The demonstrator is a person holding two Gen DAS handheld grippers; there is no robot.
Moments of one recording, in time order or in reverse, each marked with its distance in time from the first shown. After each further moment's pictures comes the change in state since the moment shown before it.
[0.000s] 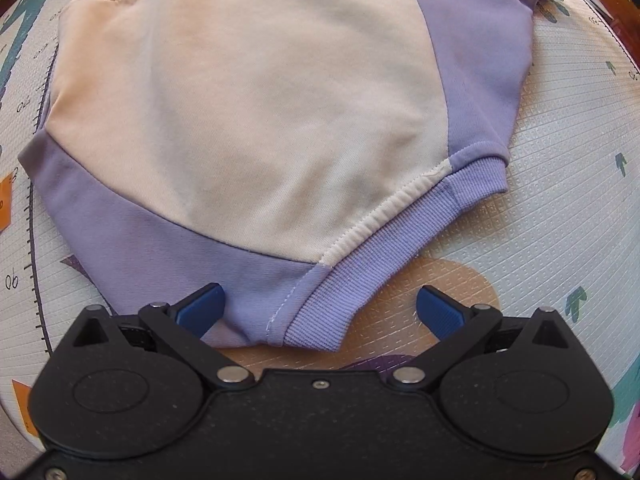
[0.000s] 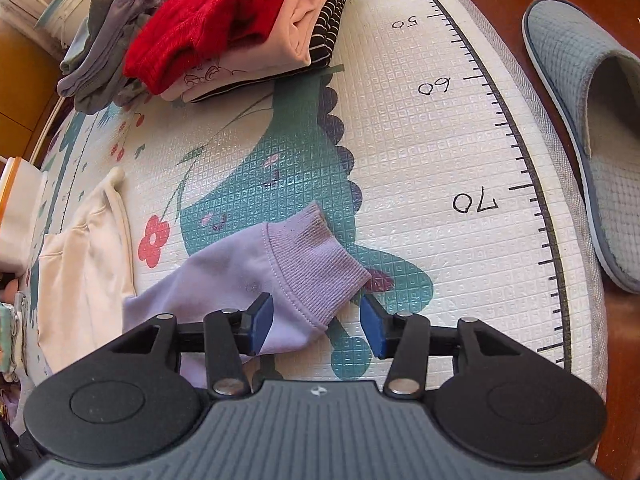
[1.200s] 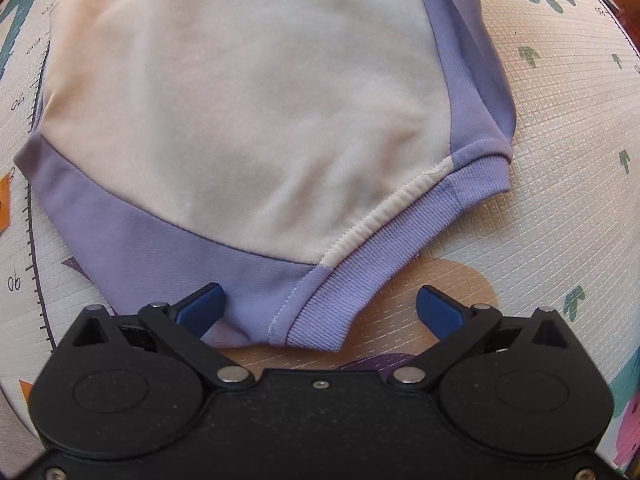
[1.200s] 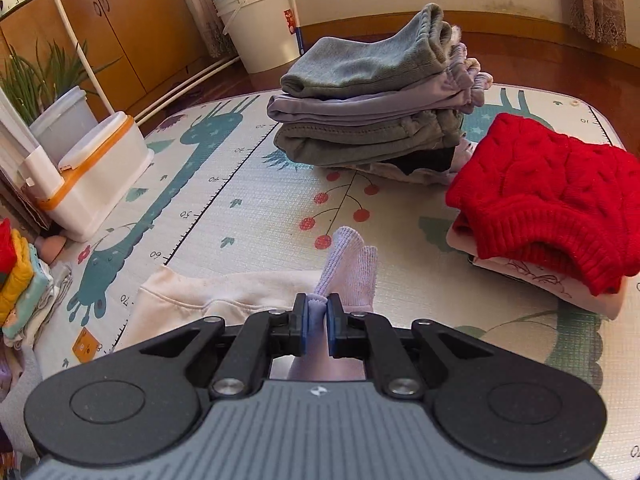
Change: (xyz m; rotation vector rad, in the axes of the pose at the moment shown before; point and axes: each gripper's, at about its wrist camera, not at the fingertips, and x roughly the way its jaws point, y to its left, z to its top) left arm 0.016 0.004 0.020 0.005 0.065 0.005; right arm 0.001 0.264 0.055 -0.495 -0.206 0.109
